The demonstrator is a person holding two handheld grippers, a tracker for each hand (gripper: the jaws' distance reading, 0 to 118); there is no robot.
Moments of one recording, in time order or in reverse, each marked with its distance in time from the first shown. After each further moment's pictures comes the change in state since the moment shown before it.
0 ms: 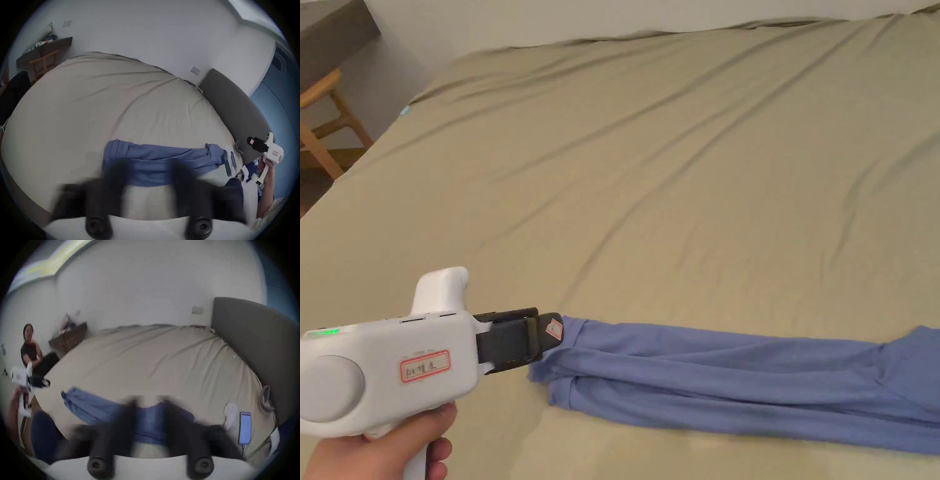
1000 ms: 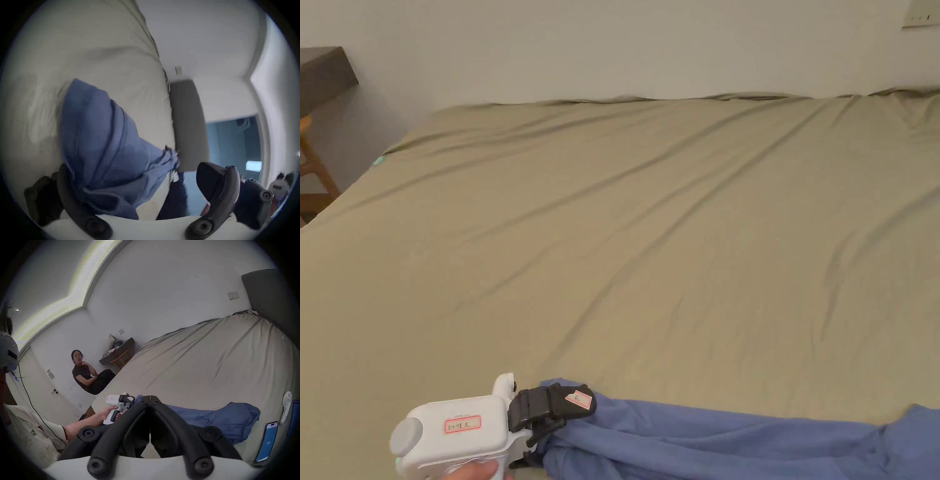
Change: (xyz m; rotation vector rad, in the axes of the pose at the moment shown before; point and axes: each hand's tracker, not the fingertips) left arm -0.126 -0.043 -0.189 -0.254 -0.698 0.619; right arm -0.003 0.009 -0.008 -0.015 0.558 -0.193
